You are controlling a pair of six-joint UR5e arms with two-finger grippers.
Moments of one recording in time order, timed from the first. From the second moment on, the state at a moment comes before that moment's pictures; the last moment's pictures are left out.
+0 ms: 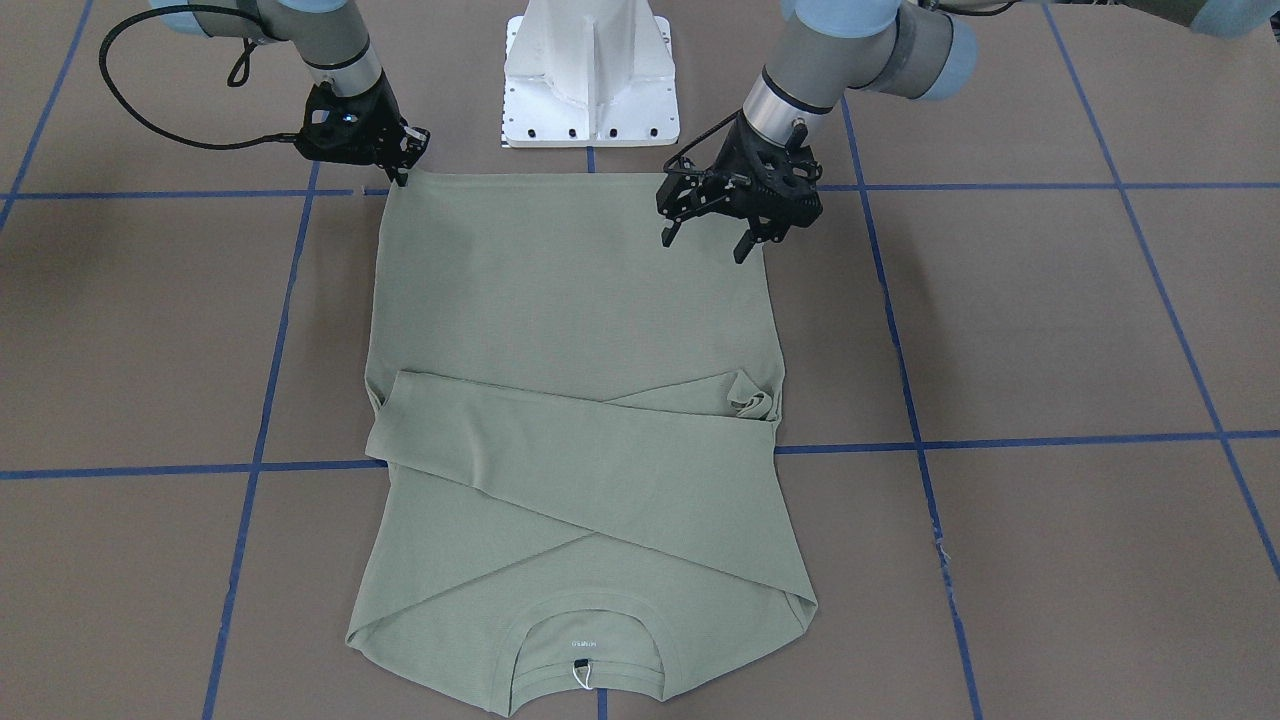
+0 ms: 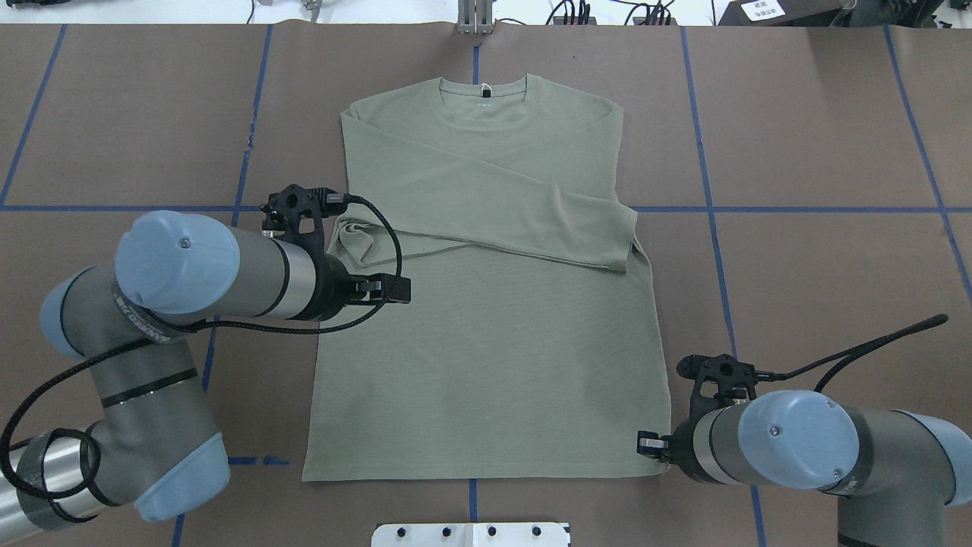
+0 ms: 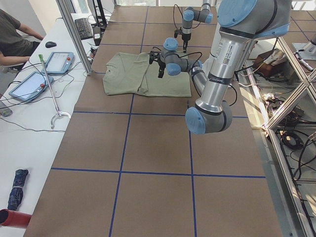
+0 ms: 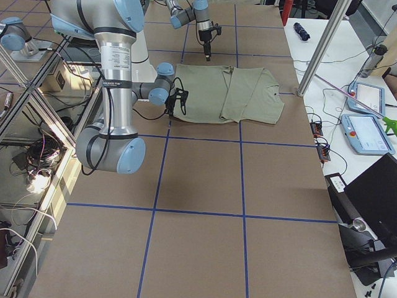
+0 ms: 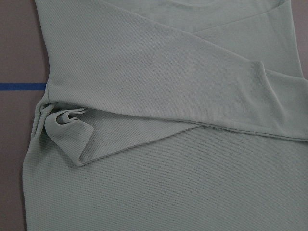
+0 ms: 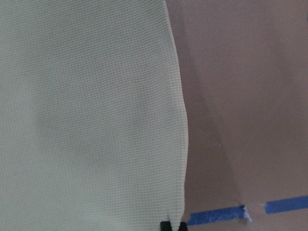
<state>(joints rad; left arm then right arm) -0.46 -1.96 -1.92 -1.96 -1.79 -1.34 0.22 -1.55 2.13 -1.34 1.73 1.61</state>
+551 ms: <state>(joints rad) -0.22 -1.82 -2.04 -1.81 -1.65 -1.59 0.27 -1.56 2.15 -1.35 1.73 1.61</state>
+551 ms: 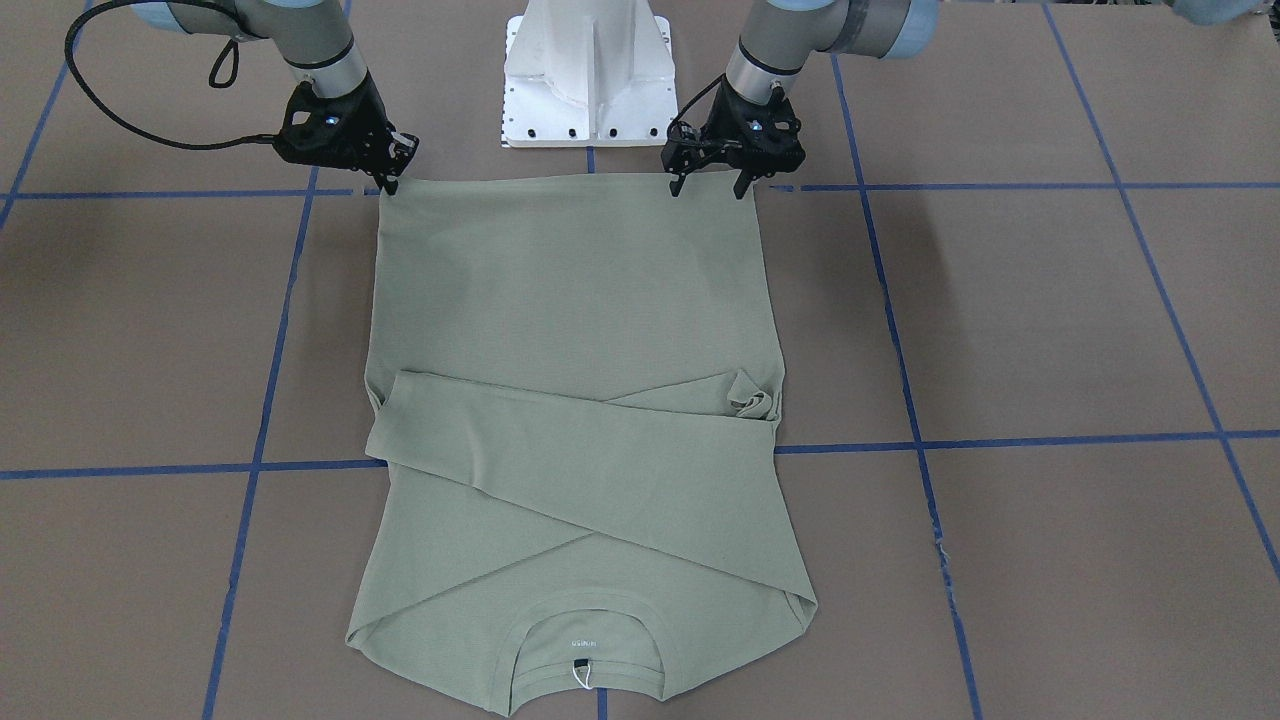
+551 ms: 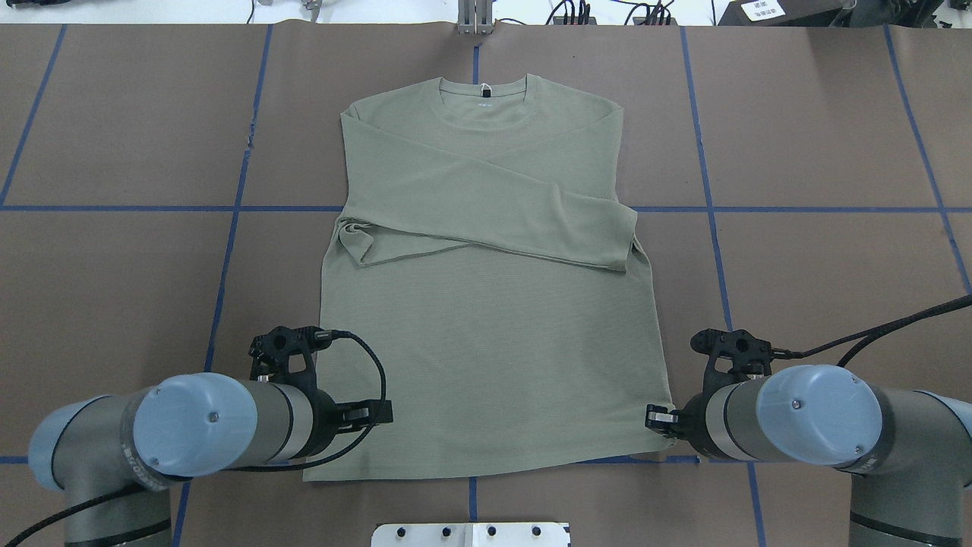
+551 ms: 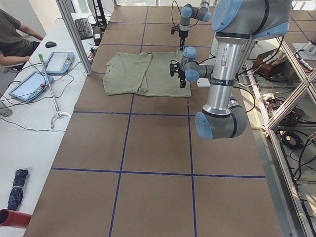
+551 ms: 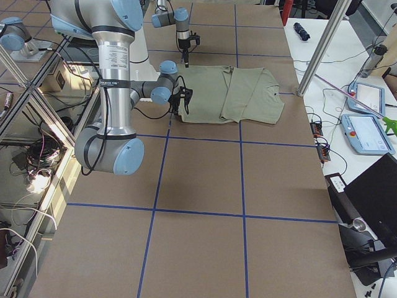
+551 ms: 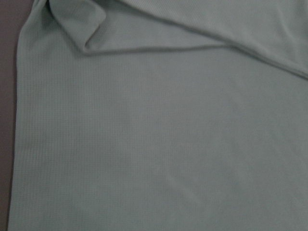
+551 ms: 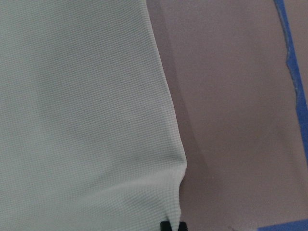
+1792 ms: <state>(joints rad) -0.16 -1.78 -2.01 -1.74 -1.62 -1.63 0.29 -1.56 2.16 -1.35 1.73 1.61</state>
